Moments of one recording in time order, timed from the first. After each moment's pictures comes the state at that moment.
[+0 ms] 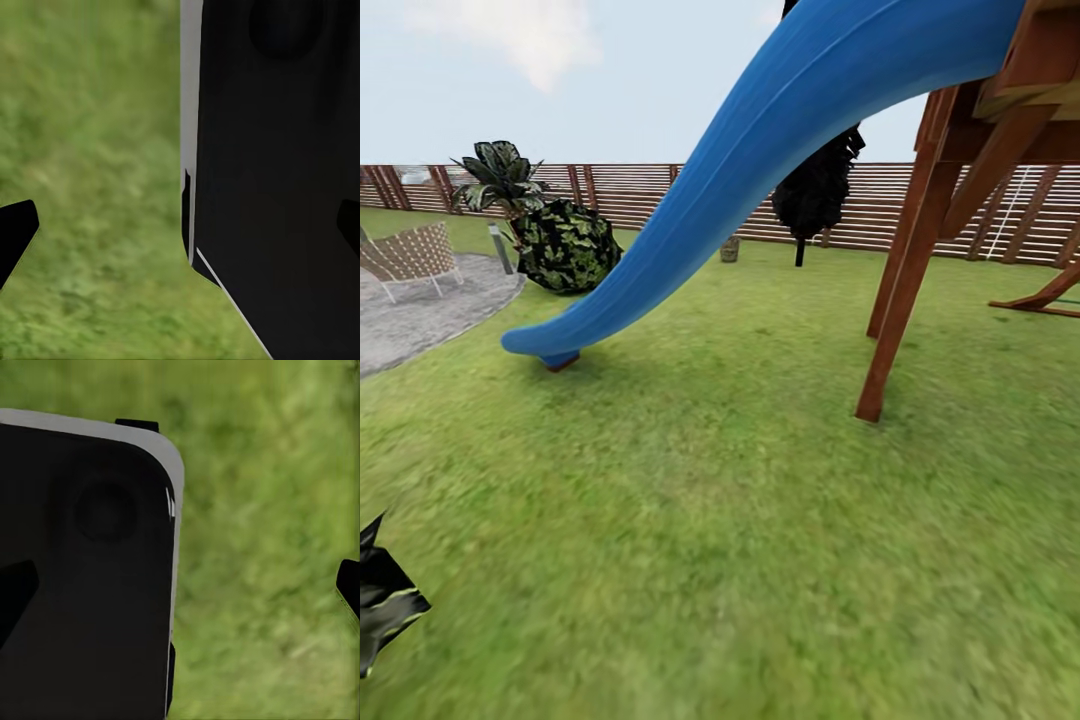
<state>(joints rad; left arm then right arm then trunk) 0.00 0.08 0.01 -0.10 0.01 -0.02 0.00 -0.05 -0.04 0.02 -0.02 0.06 -0.26 -0.10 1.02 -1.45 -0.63</state>
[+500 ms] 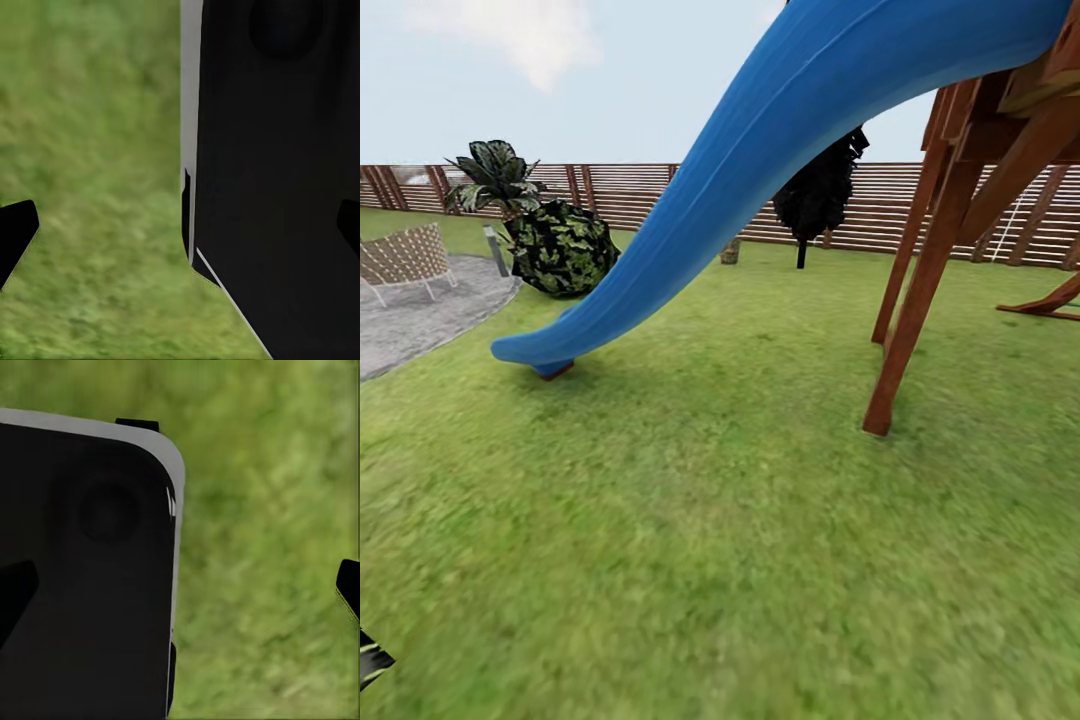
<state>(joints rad) 0.00 0.08 0.01 -0.10 0.01 -0.02 0.00 -0.05 -0.04 0.02 -0.02 0.06 -0.26 -0.10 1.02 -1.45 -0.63</state>
